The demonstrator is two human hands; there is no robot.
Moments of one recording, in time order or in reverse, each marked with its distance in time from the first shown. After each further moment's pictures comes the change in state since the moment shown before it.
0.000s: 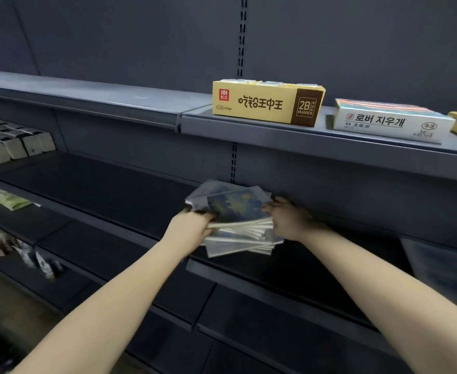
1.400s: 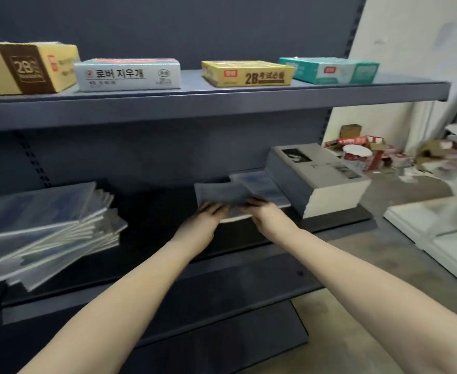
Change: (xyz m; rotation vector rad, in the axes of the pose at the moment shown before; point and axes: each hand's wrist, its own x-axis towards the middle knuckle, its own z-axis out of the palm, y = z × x) left_hand 0.033 0.308 0.072 -0.381 -0.157 0.680; right_hand -0.273 0.135 0.049 0.238 0.405 0.343
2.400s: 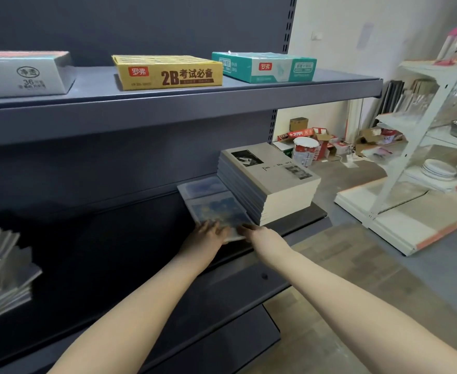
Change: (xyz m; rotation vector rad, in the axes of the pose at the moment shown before) left_hand 0.085 0.068 0.074 0.217 -0.289 0.153; right_hand -0.056 0.091 0.006 -0.217 -0.264 0.463
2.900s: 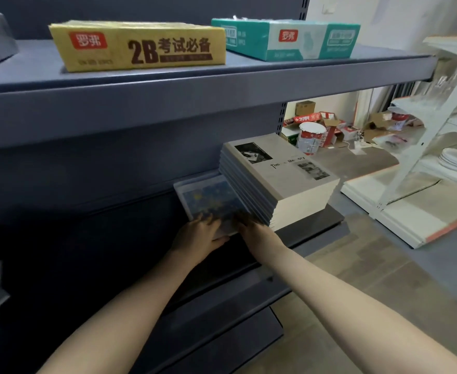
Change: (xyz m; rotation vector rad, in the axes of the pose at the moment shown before) left_hand 0.058 -0.042 0.029 -0.140 0.166 -0.006; right_hand 0.064 0.007 0.019 -0.002 0.252 -0.120
